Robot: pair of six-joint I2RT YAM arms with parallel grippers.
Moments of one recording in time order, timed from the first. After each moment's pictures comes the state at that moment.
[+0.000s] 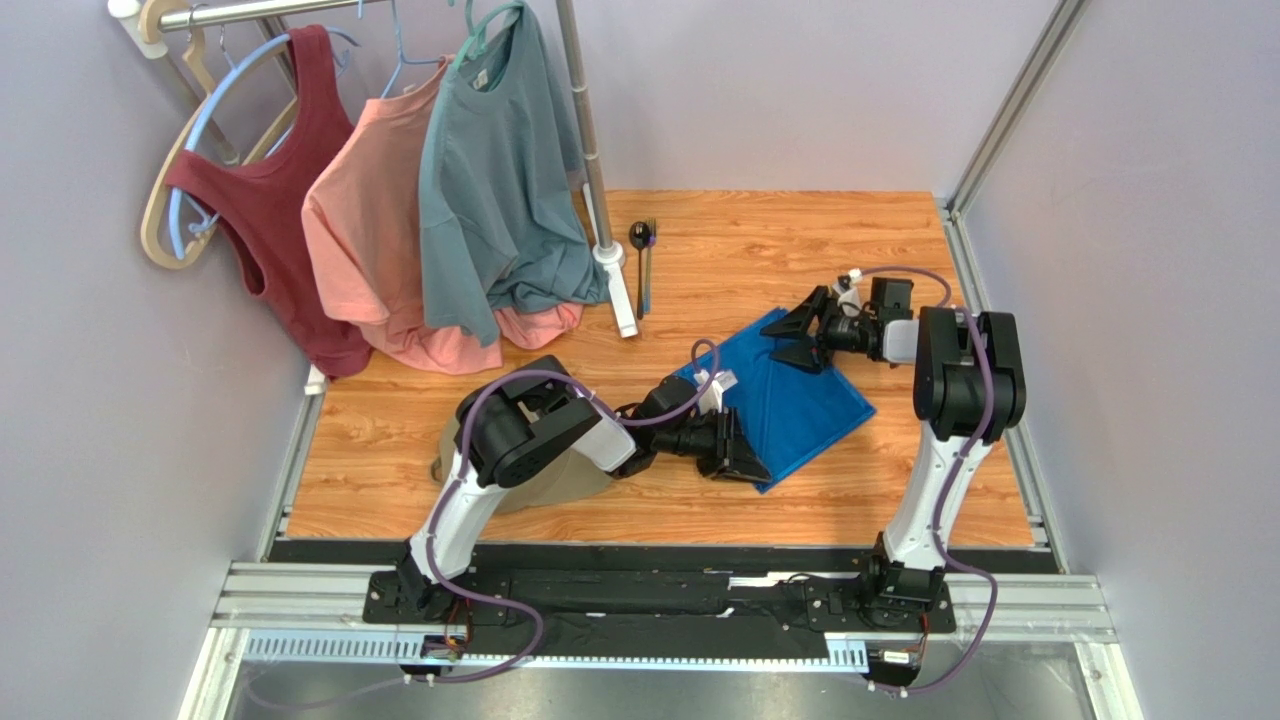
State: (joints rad) left arm -0.96 2.19 0.96 0.82 0.59 -1.15; right arm -0.11 2.06 1.05 0.15 -1.01 0.76
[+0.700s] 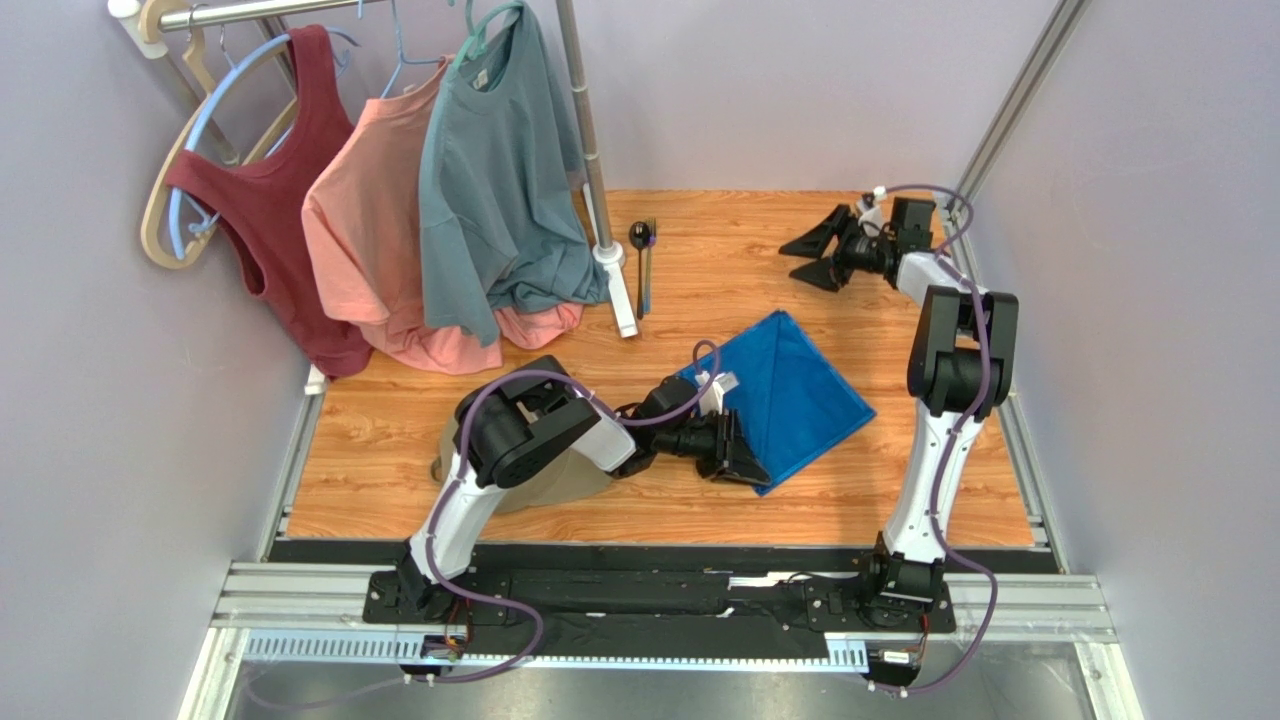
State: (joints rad) left arm -0.96 2.19 0.96 0.80 0.60 -1.15; right arm -0.15 2.26 1.66 -0.11 -0.97 0.74
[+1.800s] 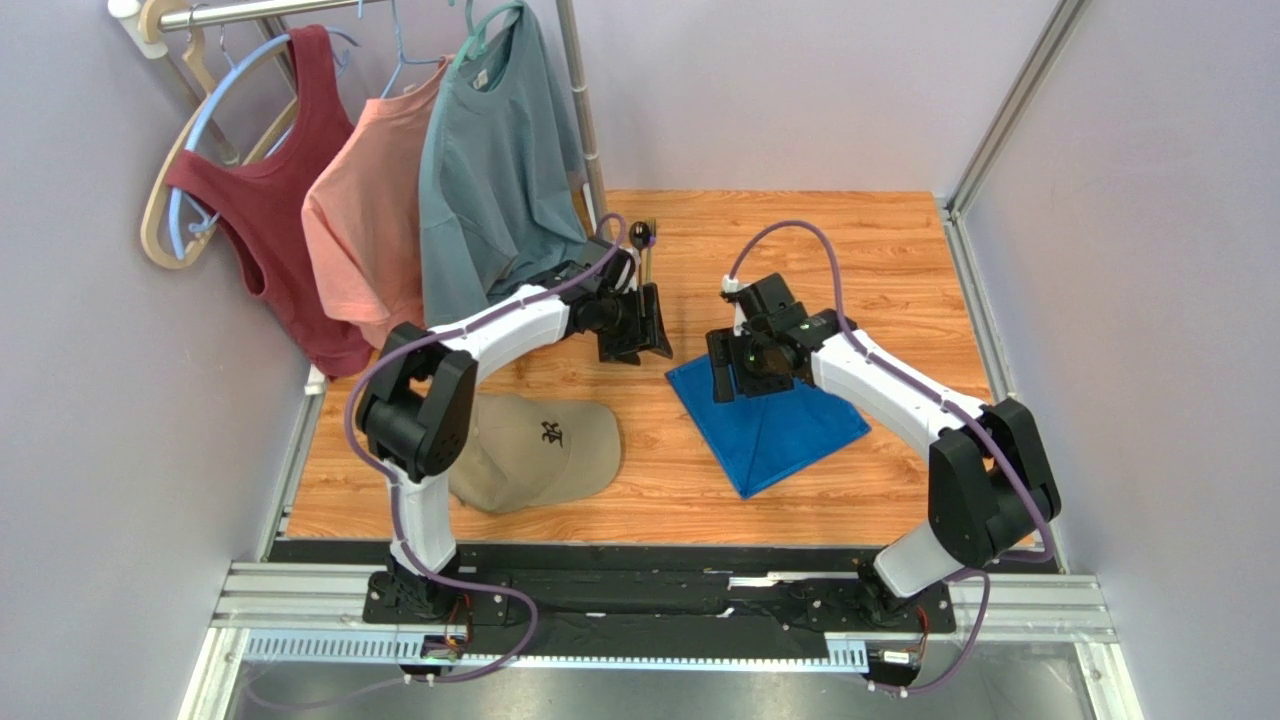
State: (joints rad) left arm -0.55 1.88 1.39 -0.42 0.31 -0.63; right arm 0.50 1.54 1.10 -0.61 -0.09 0.28
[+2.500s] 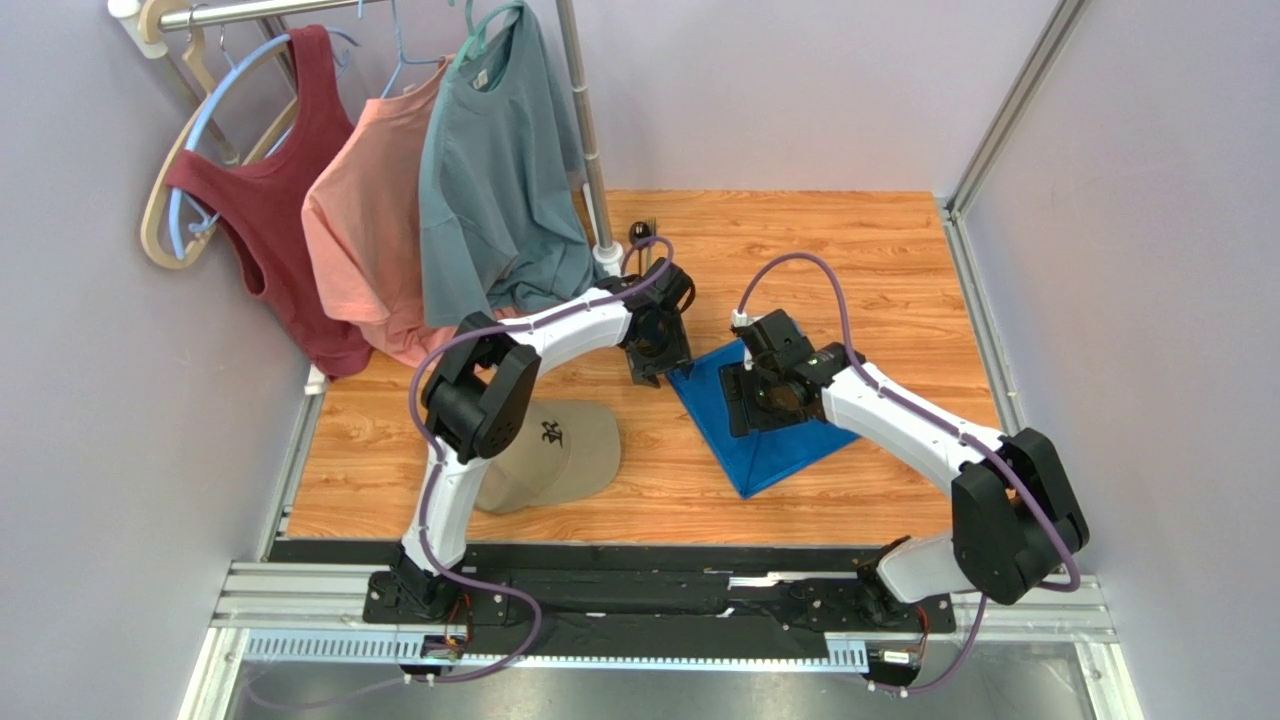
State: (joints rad) left arm -0.70 2.14 1.63 -0.65 0.01 -0.91; right arm 0.57 1.41 0.93 -0.63 0.03 0.31
